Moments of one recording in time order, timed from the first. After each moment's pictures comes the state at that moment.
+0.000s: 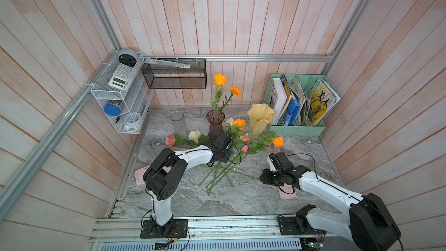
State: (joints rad) left arm -0.69 1.87 1.15 -0.30 -0.10 -0.14; right arm 0.51 1.16 0.51 -0.48 -0.17 0.63
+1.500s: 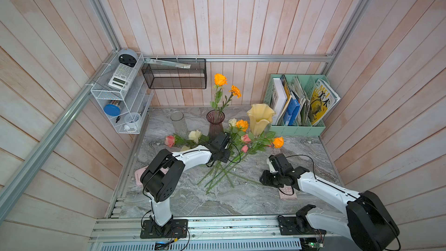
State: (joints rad) left arm -0.69 1.83 1.12 -0.30 -0.06 -0.20; right arm 0.51 1.18 0.48 -0.44 -0.18 0.64
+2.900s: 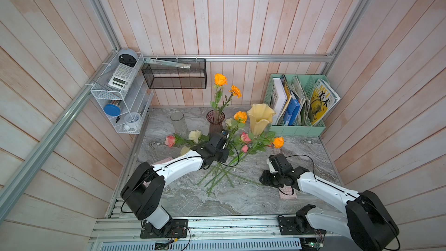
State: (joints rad) left arm -0.74 1.56 1.02 -0.30 -0.11 -0.21; right arm 0.51 1.19 0.47 -0.42 -0.18 0.64
